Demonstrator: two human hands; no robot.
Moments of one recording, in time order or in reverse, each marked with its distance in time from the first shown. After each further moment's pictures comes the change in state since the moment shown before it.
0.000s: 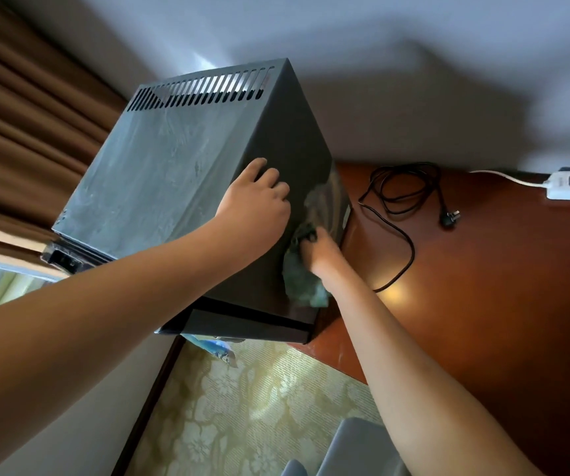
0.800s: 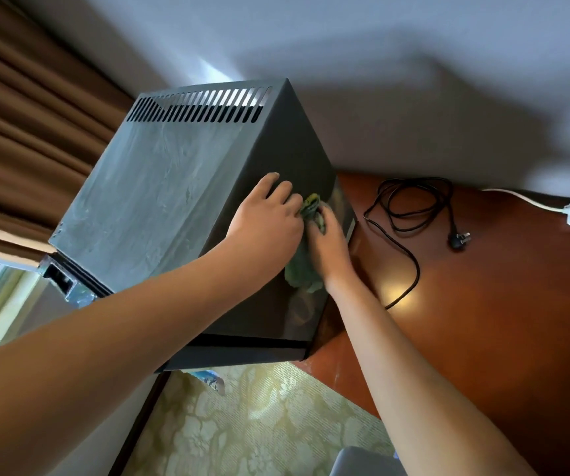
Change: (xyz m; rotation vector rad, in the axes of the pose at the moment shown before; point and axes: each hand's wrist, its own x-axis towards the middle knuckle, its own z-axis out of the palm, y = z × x) left_hand 0.034 0.009 -0.016 -0.064 -0.055 -0.042; right_hand 0.037 -0.023 -0.028 0.389 0.102 -0.247
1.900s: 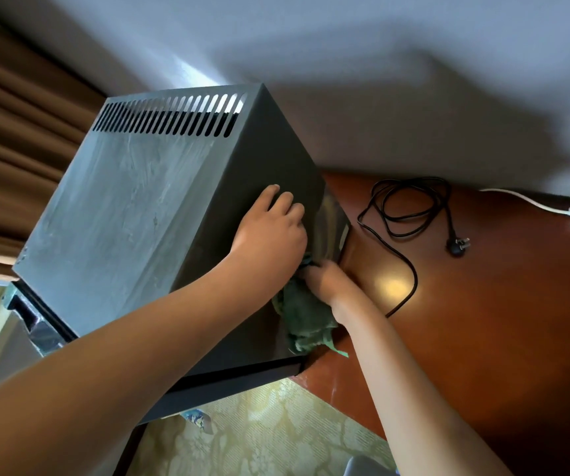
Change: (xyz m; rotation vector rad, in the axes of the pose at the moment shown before) left_hand 0.049 0.008 0.014 -0.009 -0.075 0.061; right_hand 0.008 0.024 -0.023 -0.089 -0.257 0.436
